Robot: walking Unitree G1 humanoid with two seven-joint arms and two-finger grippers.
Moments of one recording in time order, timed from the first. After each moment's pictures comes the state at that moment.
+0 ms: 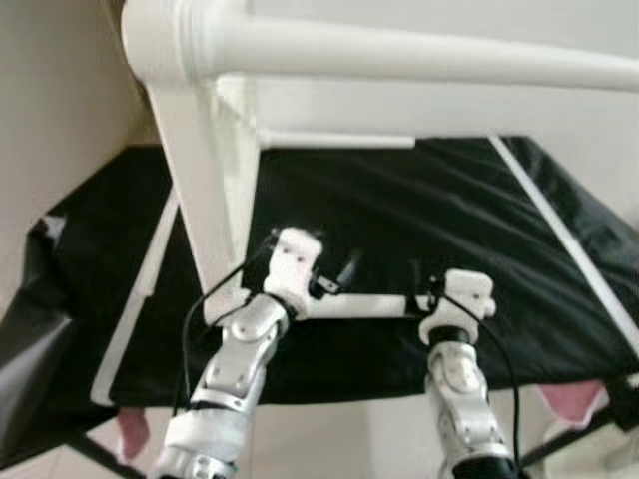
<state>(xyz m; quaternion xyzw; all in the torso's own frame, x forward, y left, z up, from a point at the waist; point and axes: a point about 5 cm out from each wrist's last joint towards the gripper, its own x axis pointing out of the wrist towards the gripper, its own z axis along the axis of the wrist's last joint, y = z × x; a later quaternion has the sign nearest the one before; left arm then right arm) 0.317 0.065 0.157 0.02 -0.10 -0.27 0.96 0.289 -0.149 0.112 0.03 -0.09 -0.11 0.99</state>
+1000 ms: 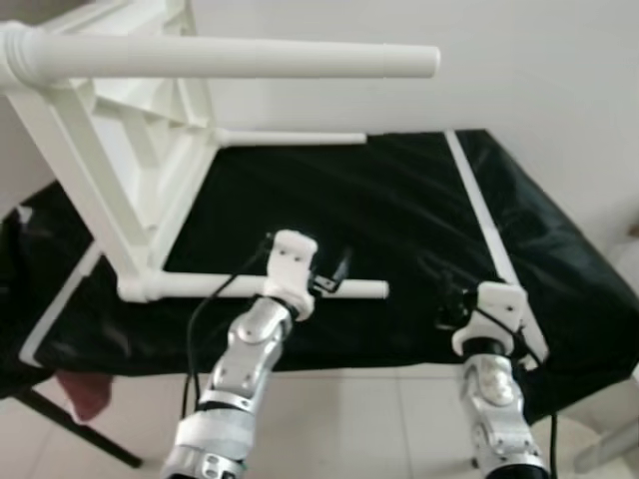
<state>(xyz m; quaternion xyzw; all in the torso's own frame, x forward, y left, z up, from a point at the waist) 0.320 0.071 0.147 0.02 -0.07 -0.25 0.96 0.278 -0.178 0.102 -0.02 -0.09 -0.12 0.99</state>
